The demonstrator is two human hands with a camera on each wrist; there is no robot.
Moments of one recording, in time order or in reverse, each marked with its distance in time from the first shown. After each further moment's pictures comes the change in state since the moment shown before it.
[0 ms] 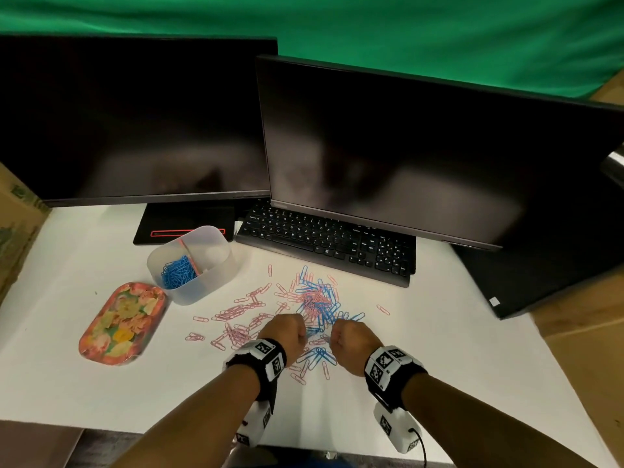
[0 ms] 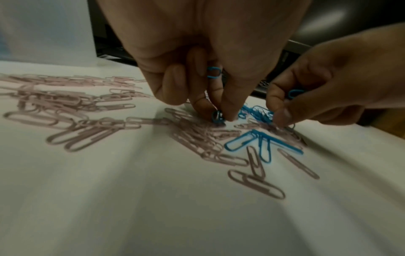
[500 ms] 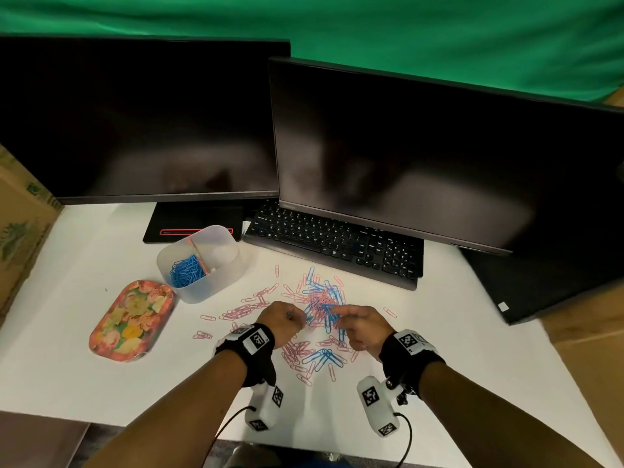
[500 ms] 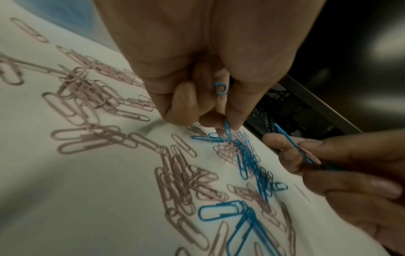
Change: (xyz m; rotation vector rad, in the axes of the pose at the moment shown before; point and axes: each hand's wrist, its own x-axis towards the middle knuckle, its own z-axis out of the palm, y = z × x) left_hand 0.009 -0.011 -0.030 -0.472 -0.080 -0.191; right_hand 0.011 -0.012 -0.027 1.099 -0.095 0.297
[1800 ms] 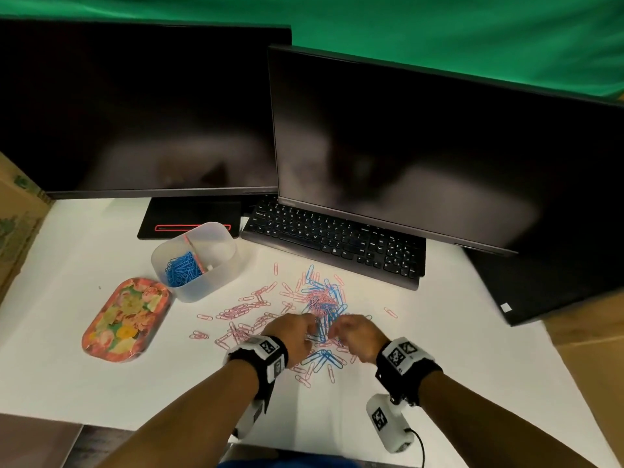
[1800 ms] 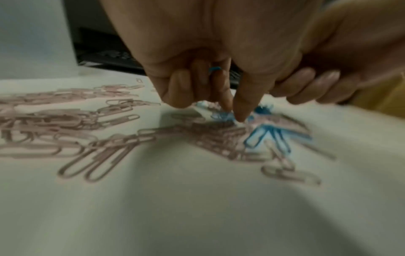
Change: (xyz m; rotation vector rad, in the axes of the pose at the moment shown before) left_hand -0.008 0.001 0.021 0.544 -0.044 0.212; right_hand -0.001 0.004 0.005 -0.589 -0.040 -0.083
